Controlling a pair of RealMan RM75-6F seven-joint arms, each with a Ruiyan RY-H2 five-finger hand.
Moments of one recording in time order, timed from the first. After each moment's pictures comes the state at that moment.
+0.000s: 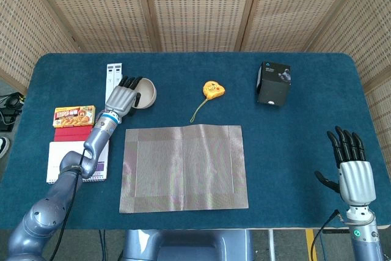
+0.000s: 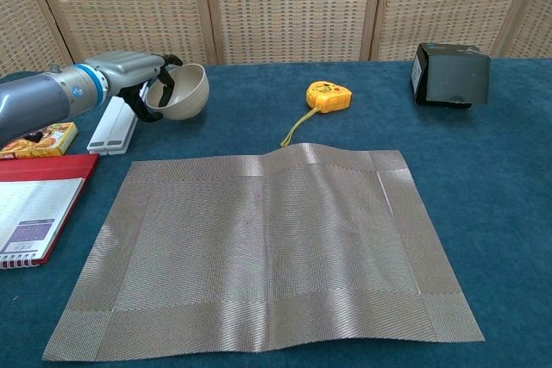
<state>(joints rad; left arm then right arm) -1.01 -1.95 -0.11 -0.25 1.42 0.67 -0.33 0.12 -1.34 0.12 -1.37 -1.59 1.64 0.05</state>
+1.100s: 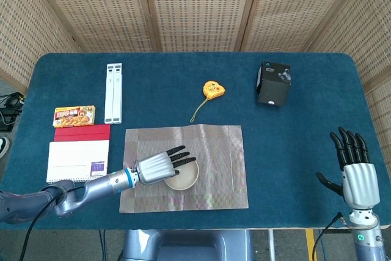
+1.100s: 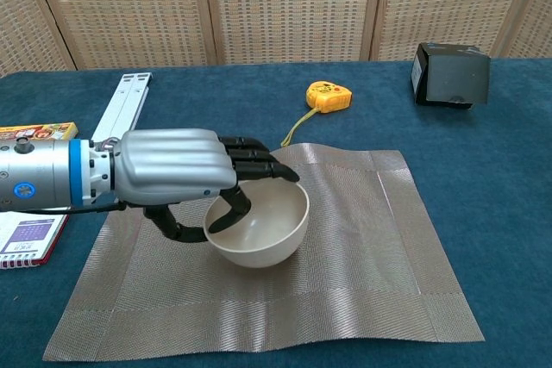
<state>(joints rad) -0.98 -1.54 0.17 -1.28 1.80 0.98 0.05 0.11 -1.32 0.12 -1.41 -1.61 1.68 0.06</state>
